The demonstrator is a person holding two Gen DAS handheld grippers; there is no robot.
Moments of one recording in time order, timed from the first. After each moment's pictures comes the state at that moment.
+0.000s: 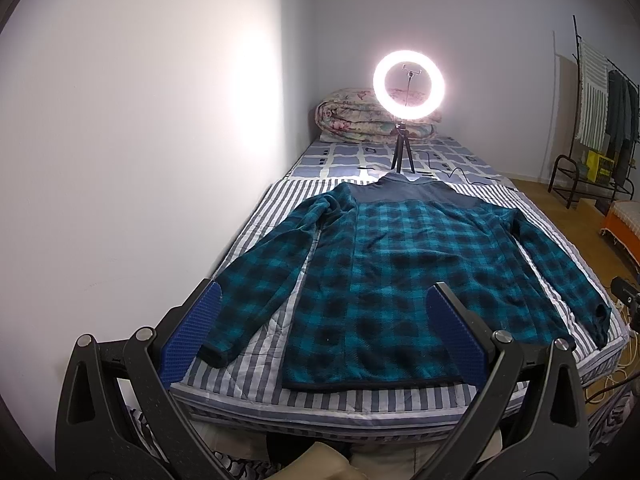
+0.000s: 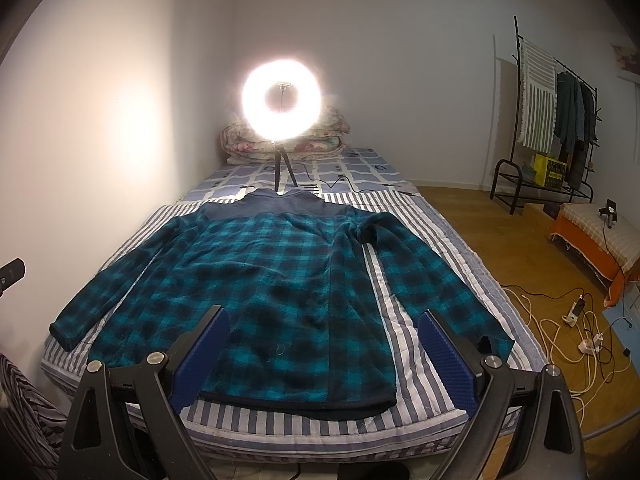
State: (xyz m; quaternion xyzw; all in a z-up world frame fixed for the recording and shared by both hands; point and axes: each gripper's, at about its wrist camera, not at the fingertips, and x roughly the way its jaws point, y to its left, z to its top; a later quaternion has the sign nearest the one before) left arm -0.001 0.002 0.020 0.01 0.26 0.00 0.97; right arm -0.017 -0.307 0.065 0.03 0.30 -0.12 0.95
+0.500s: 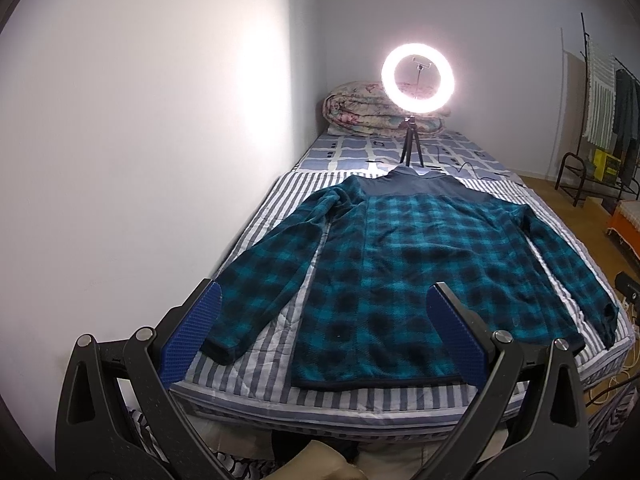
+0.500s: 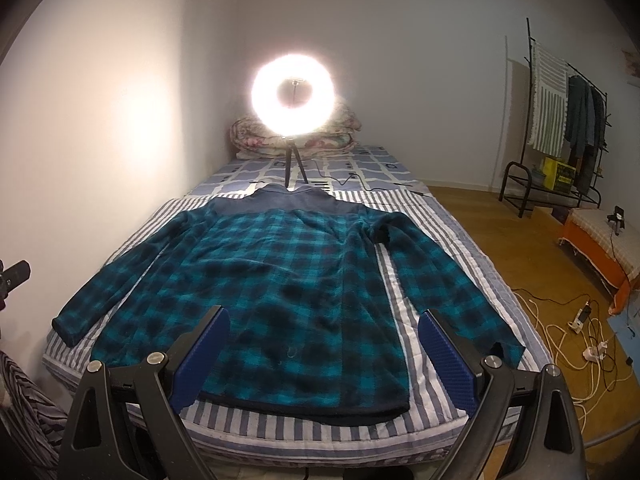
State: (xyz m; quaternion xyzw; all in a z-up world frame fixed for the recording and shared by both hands) left arm 0.008 0.015 -0.004 0.01 0.27 0.02 0.96; right arm -0.001 -0.293 0.059 0.03 0.31 -0.10 0.95
